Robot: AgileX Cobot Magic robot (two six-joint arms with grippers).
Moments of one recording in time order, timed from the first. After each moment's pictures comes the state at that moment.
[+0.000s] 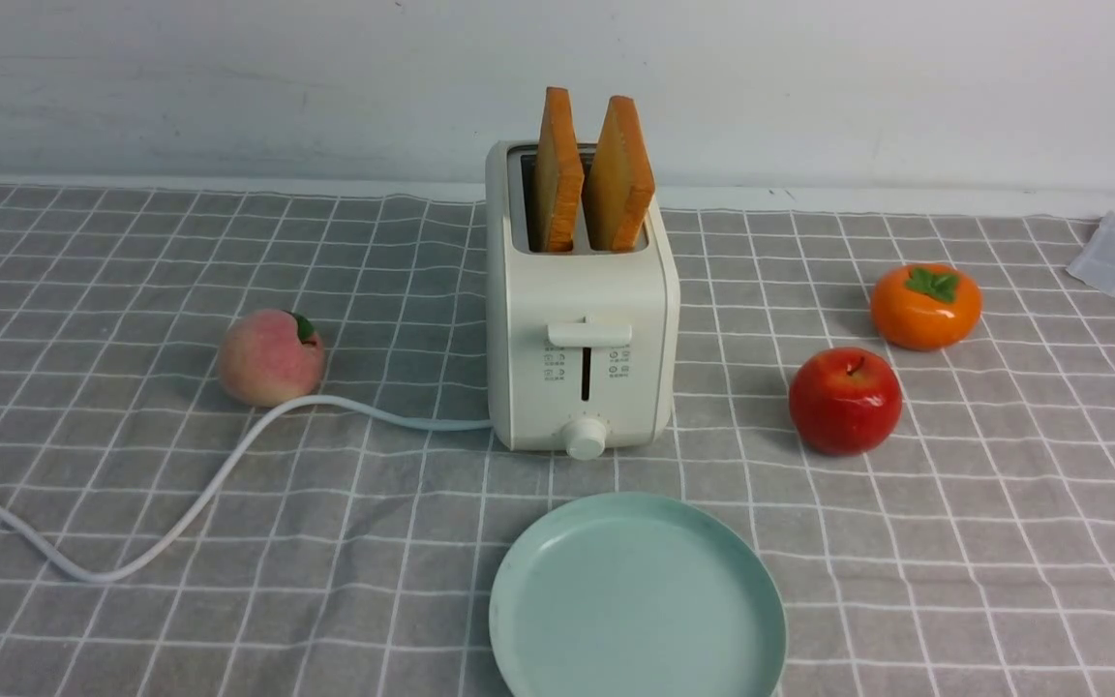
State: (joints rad) right arm -0.04 -0.01 0.01 0.20 0.41 -0.25; left arm -0.21 -0.01 0.03 0.07 0.39 -0.22
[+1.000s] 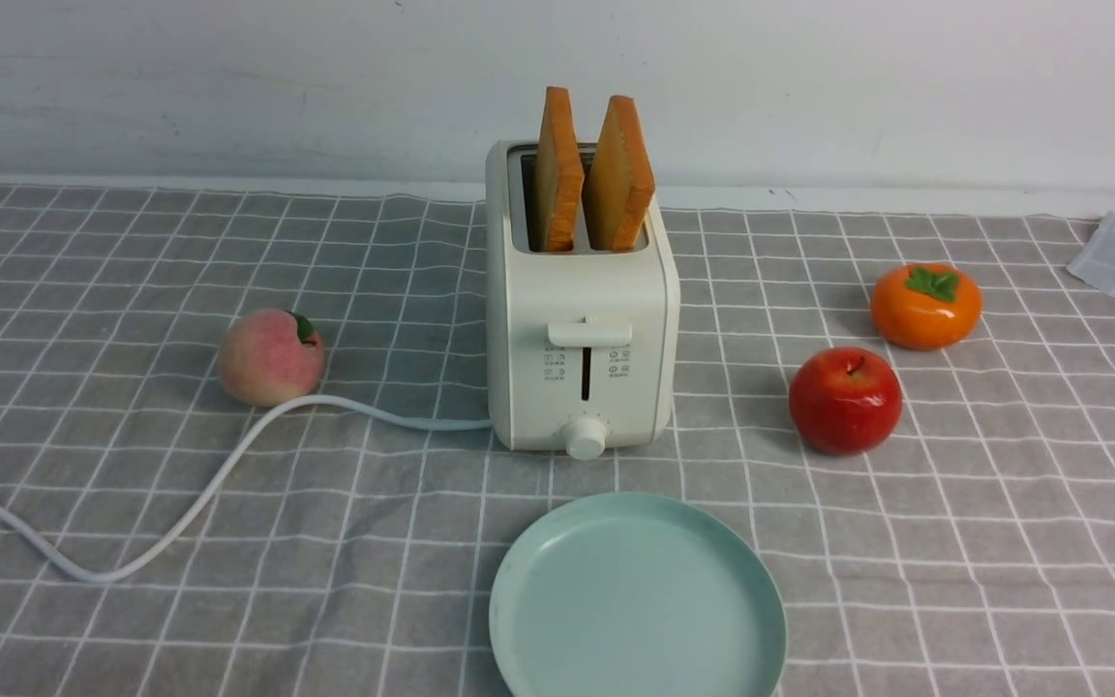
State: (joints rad) right arm -0.04 -0.01 0.02 0.20 0.32 -0.25; left arm -0.21 -0.01 0.03 0.12 0.25 -0.22
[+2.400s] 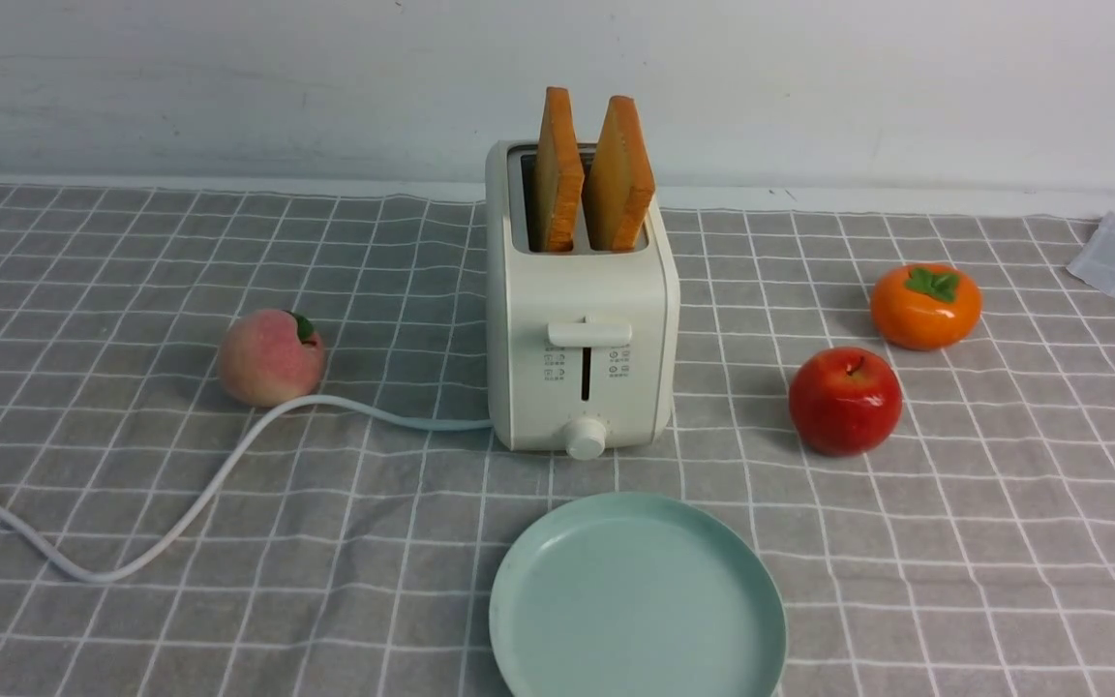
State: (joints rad) right arm -0.04 0.40 -0.94 0.37 0.22 -0.04; left arm -0.21 0.57 -1.02 -0.20 0.35 -0.35
